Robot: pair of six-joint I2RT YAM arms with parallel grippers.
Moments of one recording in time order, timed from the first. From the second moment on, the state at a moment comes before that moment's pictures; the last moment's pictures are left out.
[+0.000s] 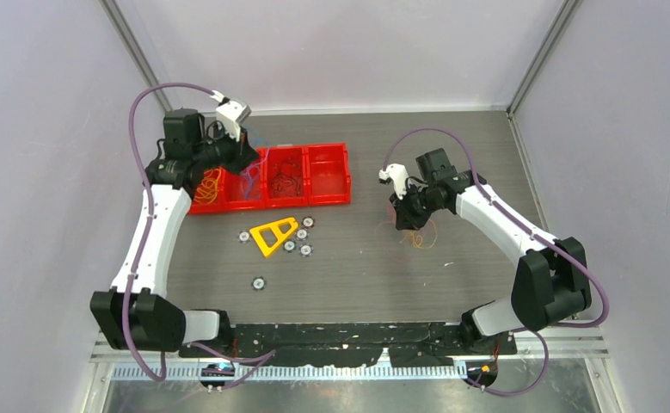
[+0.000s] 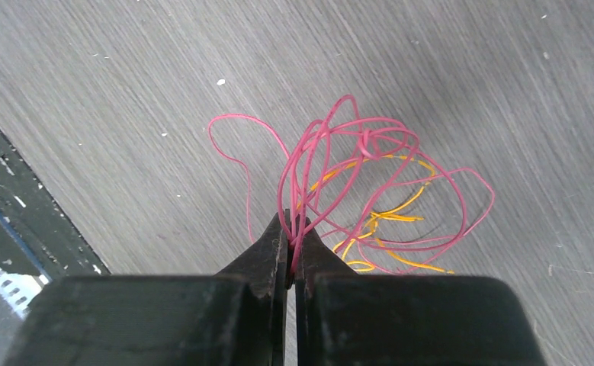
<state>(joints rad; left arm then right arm) -0.05 1.28 1.31 -0.56 0.62 0.26 0.36 1.43 1.06 -0.72 -0.46 -0.48</state>
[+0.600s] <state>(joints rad) 0.09 1.79 1.51 -0.53 0.52 0.34 0.36 1.46 1.09 -0.76 -0.49 -0.47</state>
